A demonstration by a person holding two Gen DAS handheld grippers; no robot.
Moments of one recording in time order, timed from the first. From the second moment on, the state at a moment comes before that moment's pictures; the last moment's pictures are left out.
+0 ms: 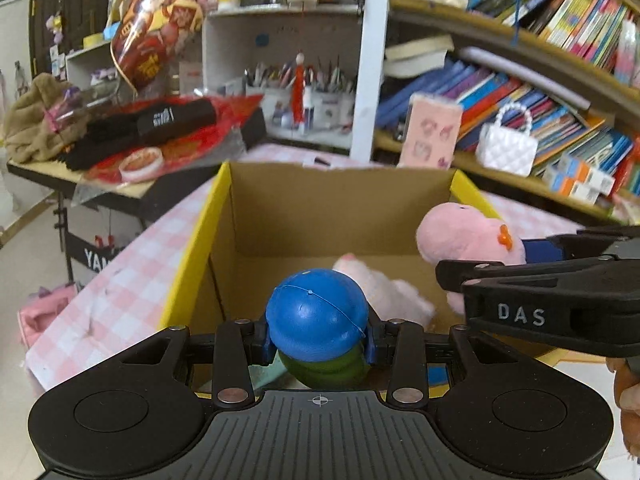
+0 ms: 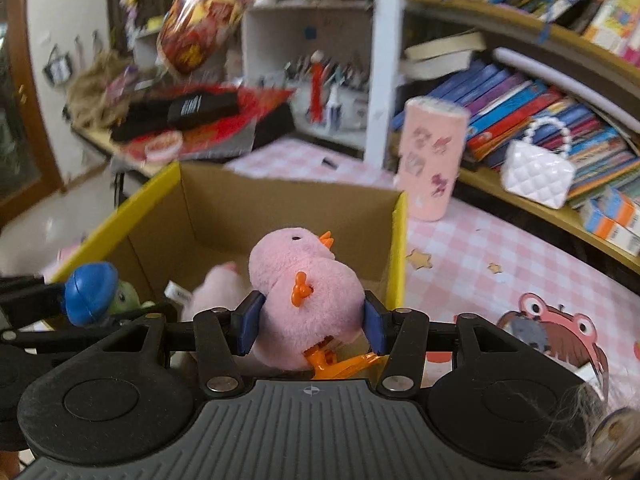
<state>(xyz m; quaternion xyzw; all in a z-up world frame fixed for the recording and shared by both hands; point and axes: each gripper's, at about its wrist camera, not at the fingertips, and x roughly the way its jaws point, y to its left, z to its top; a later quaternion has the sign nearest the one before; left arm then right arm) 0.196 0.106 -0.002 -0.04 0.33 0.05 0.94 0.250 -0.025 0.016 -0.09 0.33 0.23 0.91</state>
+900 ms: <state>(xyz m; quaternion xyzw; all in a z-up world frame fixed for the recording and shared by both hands) 0.171 0.107 0.024 -0.03 0.26 0.05 0.96 0.246 -0.029 0.039 -0.11 0.28 0.21 0.93</state>
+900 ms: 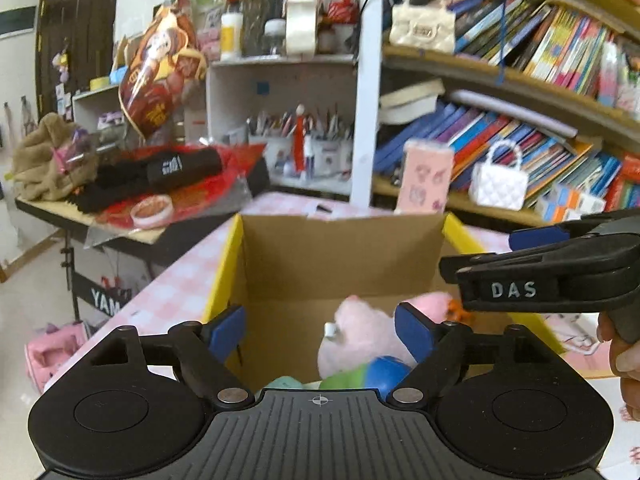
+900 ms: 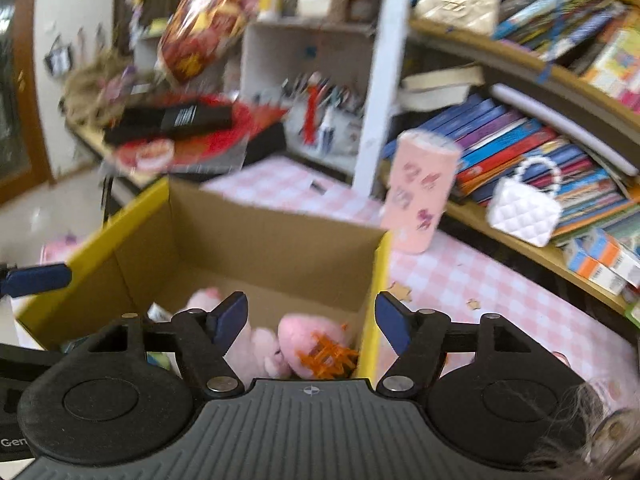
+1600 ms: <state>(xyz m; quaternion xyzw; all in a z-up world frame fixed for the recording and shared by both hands) 0.047 0.129 0.001 -0.06 0.30 0.07 0.95 0.096 -0.036 0.009 -0.08 0.32 0.14 0.94</state>
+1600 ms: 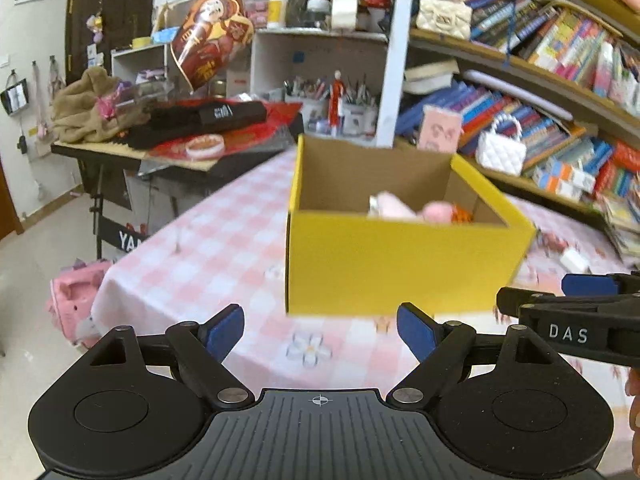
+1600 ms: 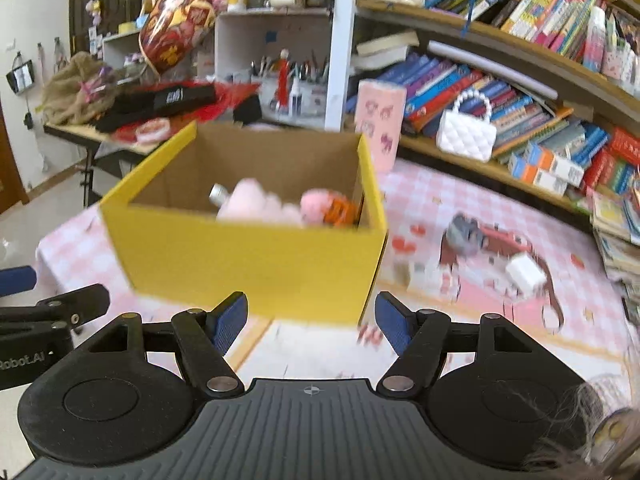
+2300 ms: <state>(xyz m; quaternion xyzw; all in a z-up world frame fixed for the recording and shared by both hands) -0.001 0.083 -0.022 0.00 0.35 -0.05 0.94 -0.004 -0.082 -0.028 -0.03 0.36 0.03 0.93</state>
